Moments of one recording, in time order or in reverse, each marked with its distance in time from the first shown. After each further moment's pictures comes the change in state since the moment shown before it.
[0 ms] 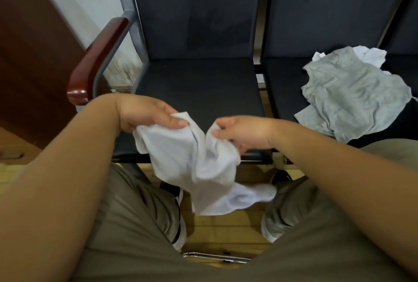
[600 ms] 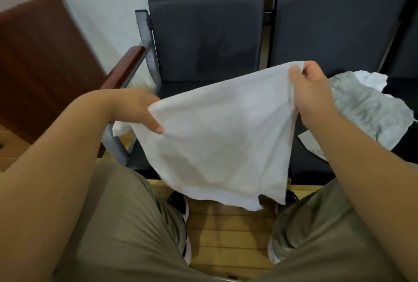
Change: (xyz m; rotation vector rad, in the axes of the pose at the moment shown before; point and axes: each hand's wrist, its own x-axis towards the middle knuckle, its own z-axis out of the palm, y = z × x) left_hand -0.038 0.010 -0.055 0.695 0.492 0.031; right_hand -0.055 -0.032 -0.100 0.218 1.195 -0.383
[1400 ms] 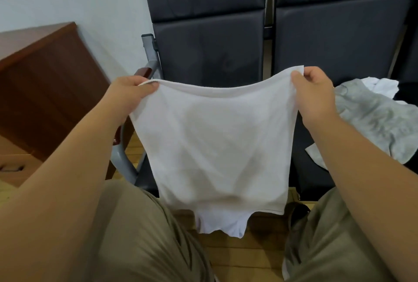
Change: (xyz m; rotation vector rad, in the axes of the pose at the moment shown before) left_hand 0.015 0.015 -0.033 -0.787 0.711 -0.159; right_hand 0.036 -0.006 0.004 0.098 0.114 0.043
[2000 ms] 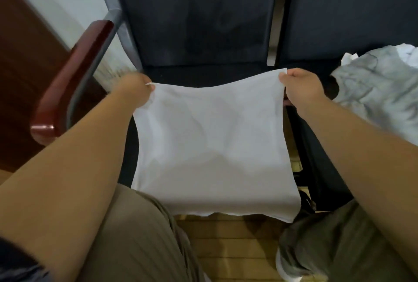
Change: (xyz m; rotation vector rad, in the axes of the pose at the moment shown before) left_hand 0.180 -0.124 0.131 0.901 -0.152 0.115; right_hand 0.091 0.123 0.086 -0.317 -0.131 0.322
